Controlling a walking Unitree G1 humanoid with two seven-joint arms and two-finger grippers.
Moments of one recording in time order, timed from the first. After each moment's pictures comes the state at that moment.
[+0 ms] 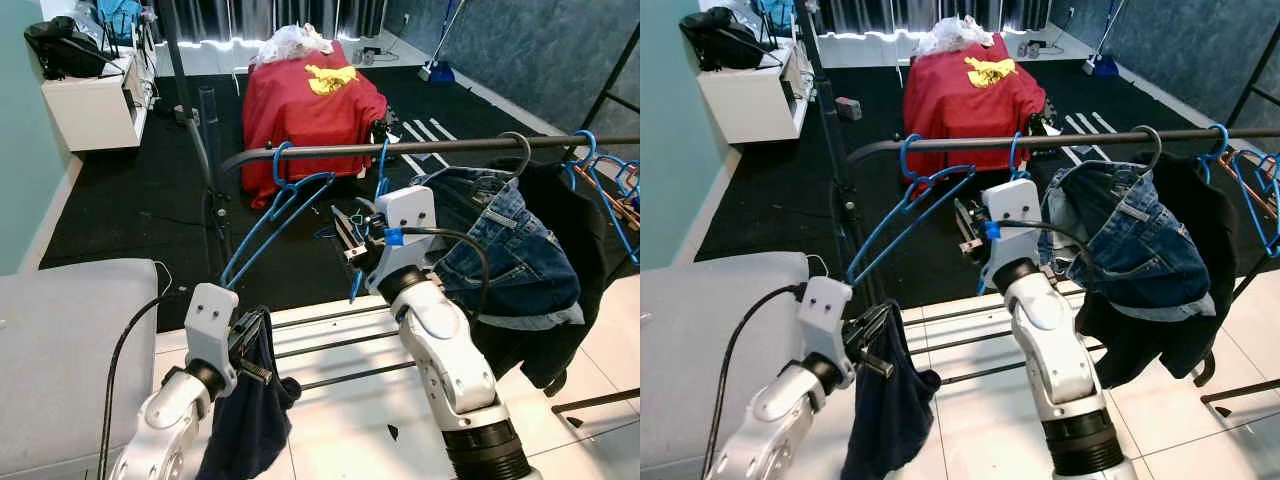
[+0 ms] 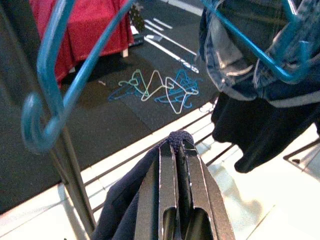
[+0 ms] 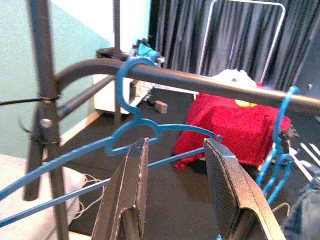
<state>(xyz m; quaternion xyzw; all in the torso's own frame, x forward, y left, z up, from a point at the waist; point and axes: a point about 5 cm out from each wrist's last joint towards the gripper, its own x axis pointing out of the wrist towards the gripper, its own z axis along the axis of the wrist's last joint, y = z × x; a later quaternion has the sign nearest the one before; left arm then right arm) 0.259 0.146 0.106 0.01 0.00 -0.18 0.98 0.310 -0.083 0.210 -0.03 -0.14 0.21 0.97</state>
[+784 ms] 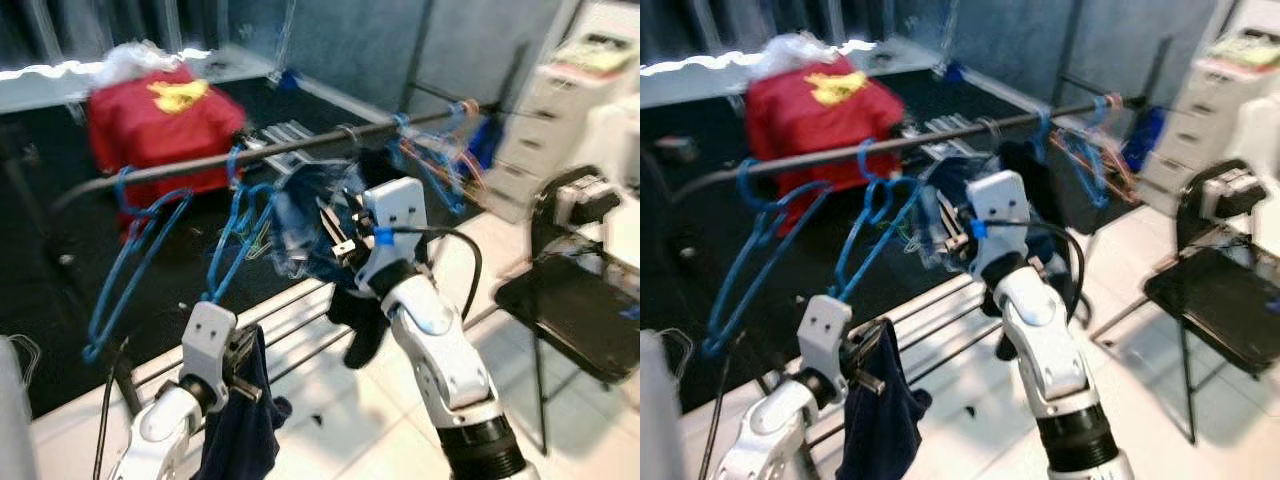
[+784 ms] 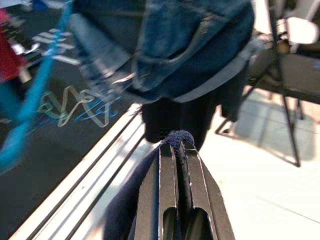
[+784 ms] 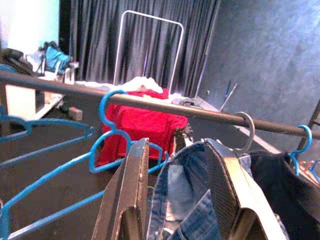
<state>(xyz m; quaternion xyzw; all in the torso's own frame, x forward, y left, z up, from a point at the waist) 0.257 0.152 0.086 0.05 0.02 -0.19 0.98 0.305 -0.068 0.221 -0.04 -0.17 0.24 0.95</state>
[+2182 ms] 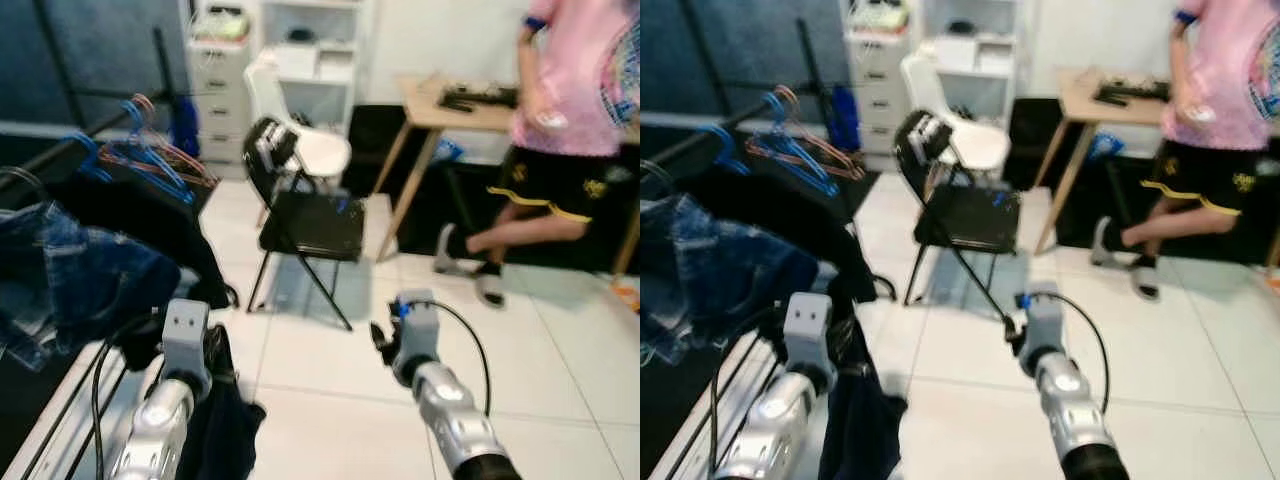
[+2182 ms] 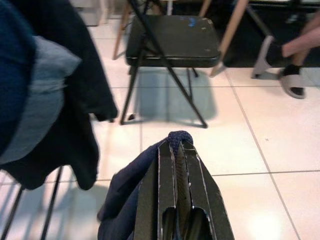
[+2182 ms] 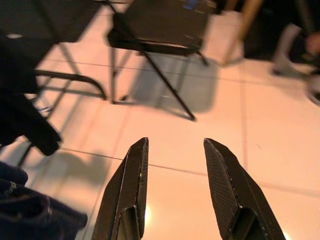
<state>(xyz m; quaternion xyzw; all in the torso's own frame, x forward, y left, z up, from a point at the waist) 0.283 0.183 0.047 0.01 0.09 -0.03 1.00 0.301 -0.150 0.039 0.02 0.18 0.07 0.98</state>
